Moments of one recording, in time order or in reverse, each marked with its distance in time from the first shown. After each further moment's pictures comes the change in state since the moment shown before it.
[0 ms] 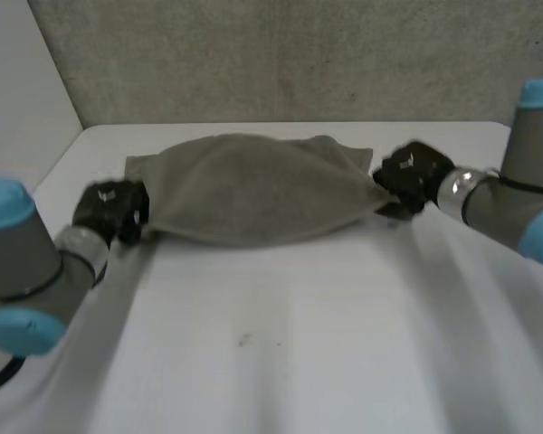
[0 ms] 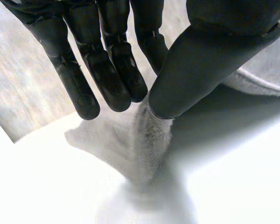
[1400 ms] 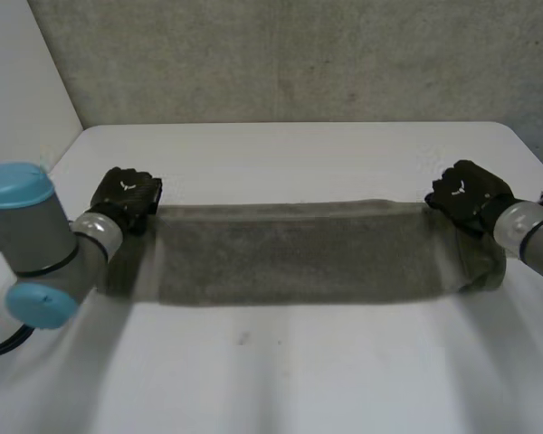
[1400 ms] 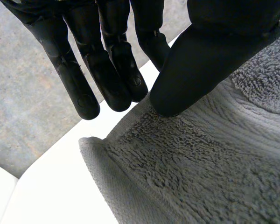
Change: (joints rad) left arm -0.016 -0.140 0.223 -0.061 0.052 0.264; right arm -0.191 -0.177 0.424 -0.316 -0.092 -0.329; left_hand 0.010 0.000 0.000 0.001 0.004; right_hand 0.000 0.000 0.000 0.000 0.016
